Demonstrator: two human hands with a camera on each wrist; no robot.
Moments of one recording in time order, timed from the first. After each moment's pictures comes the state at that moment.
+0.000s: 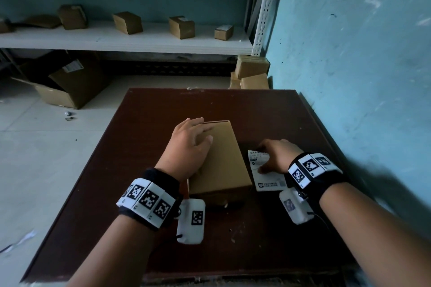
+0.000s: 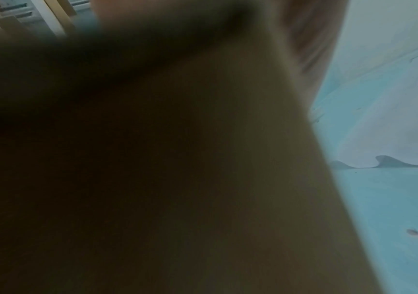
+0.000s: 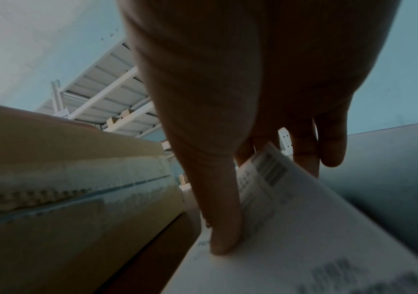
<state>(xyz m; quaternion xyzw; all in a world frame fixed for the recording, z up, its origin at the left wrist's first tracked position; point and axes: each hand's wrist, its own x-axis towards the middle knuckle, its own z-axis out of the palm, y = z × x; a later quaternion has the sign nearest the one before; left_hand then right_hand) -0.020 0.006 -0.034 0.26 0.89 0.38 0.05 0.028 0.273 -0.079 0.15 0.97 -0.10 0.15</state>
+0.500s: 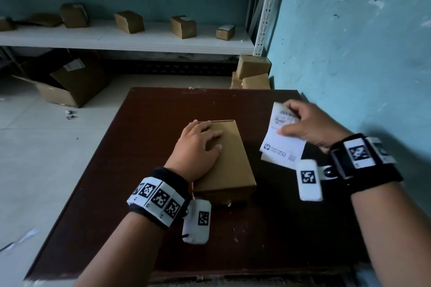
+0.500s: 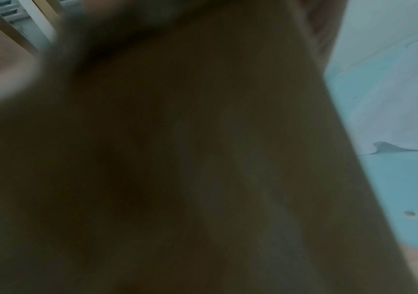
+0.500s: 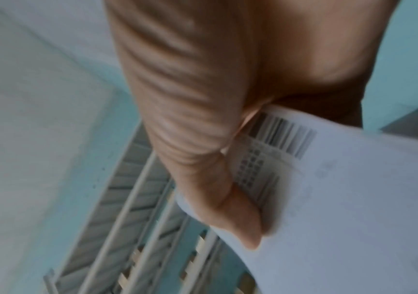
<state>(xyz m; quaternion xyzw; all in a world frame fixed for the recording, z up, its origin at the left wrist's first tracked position) -0.024 0.010 -0.047 0.30 0.90 0.31 0.07 0.055 0.272 0.017 0.12 0.88 -0.46 -0.04</state>
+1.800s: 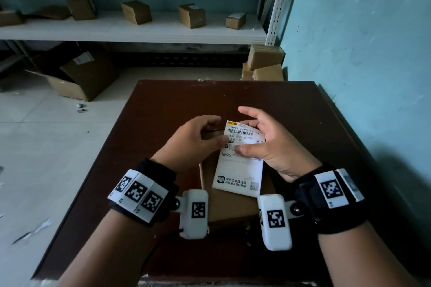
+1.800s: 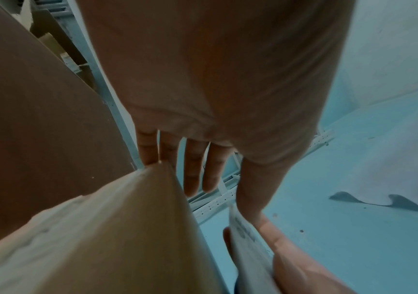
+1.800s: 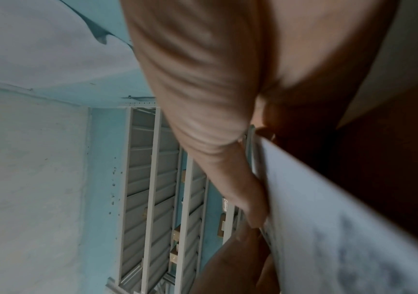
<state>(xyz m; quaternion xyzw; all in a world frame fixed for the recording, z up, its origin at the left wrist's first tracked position) -0.038 -0.008 -0.030 0.27 0.86 0.42 0.13 0.042 0.180 -0.031 0.04 0.74 -0.67 -0.01</state>
